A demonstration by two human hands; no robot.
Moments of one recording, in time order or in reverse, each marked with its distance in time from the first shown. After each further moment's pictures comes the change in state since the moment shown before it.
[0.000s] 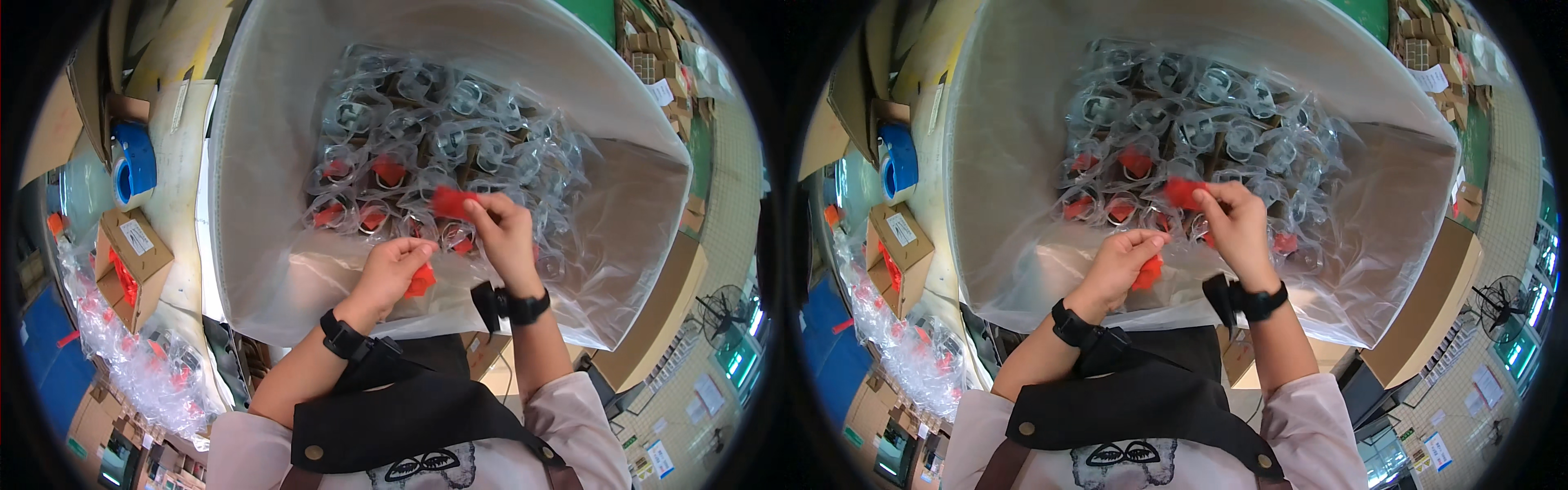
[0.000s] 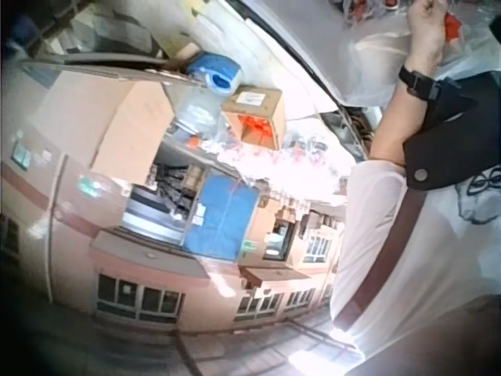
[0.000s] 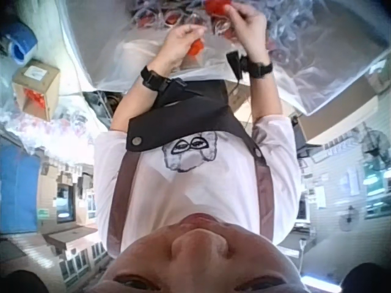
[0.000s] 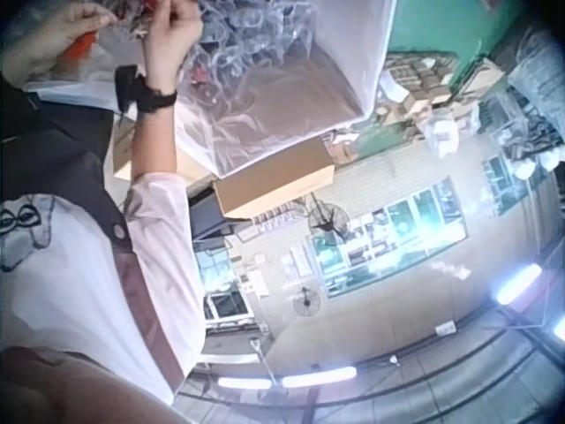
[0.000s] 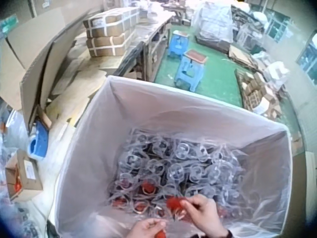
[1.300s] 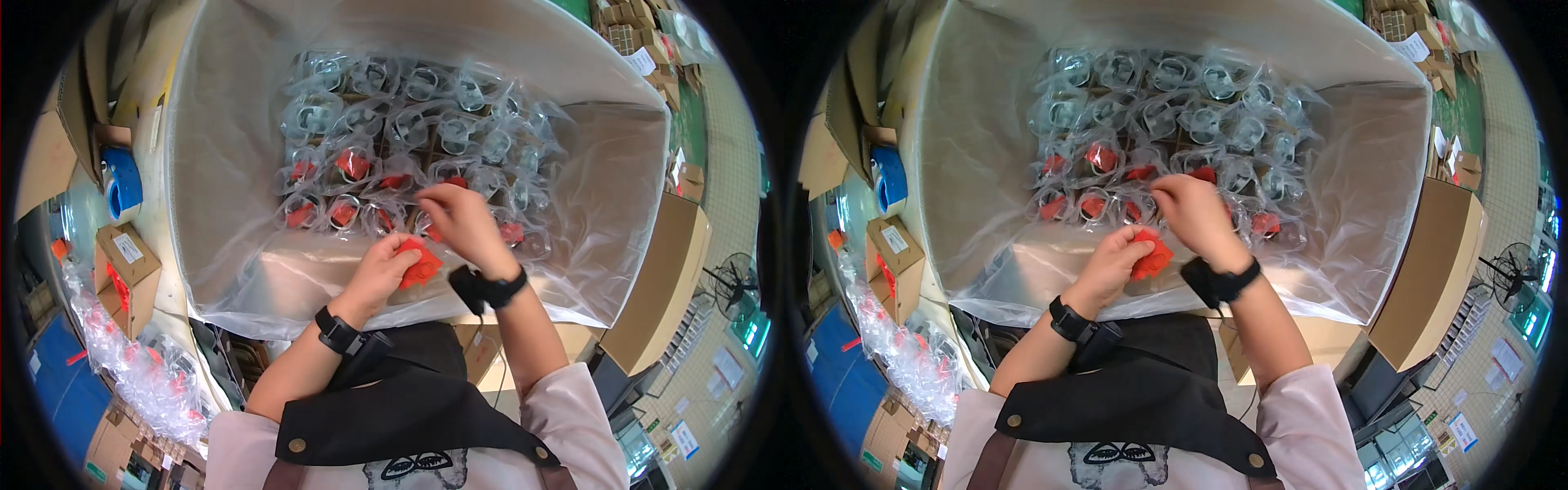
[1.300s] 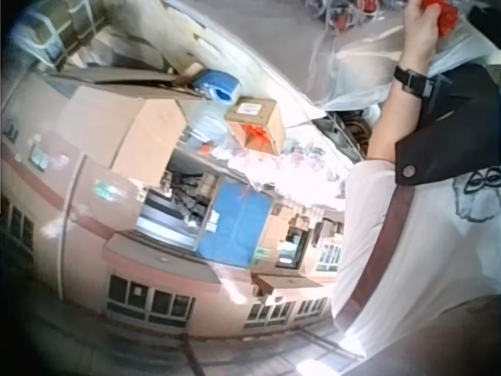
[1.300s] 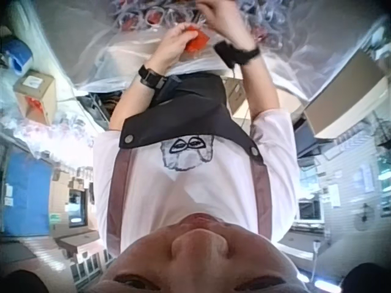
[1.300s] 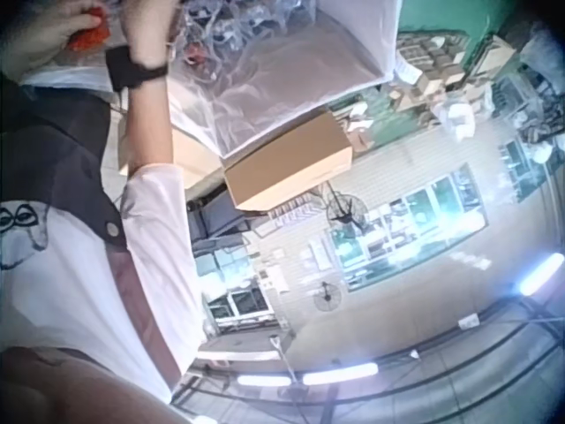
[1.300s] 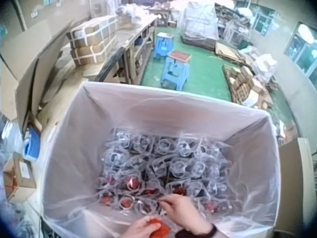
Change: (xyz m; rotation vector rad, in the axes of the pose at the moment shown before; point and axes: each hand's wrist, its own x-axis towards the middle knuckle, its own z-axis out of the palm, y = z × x) left_hand 0.006 -0.035 0.029 0.032 -0.130 0.012; right_hand -0.010 0.028 -0.010 -0.217 -0.060 -0.244
